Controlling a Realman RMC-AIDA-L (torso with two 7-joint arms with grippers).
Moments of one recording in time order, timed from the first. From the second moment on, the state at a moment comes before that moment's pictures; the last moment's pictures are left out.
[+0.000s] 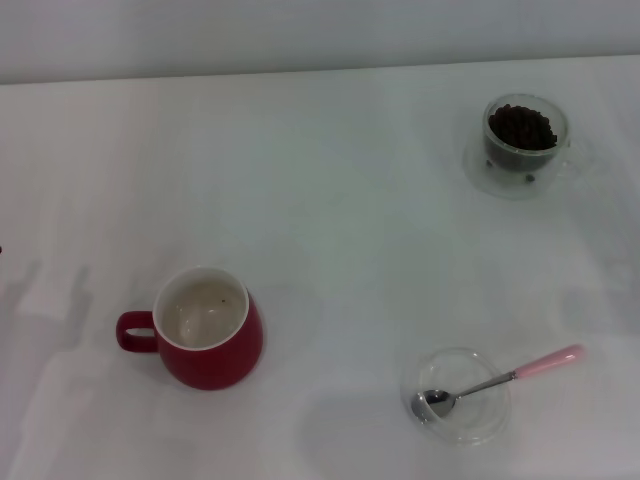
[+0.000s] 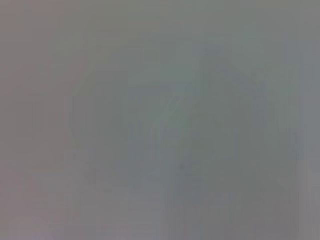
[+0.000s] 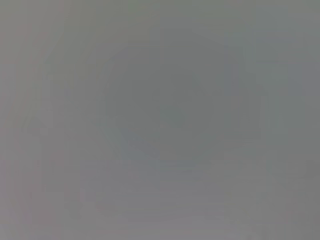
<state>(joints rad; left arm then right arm) -0.21 -2.09 -0.06 -0.12 -1.39 -1.70 2.83 0.30 2.00 -0.06 -0.06 1.97 1.28 -2.67</state>
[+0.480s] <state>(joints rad) -0.21 -2.09 -0.05 -0.12 -1.38 -1.72 2.83 0.29 2.00 -0.07 -0.06 1.96 1.28 -2.67</state>
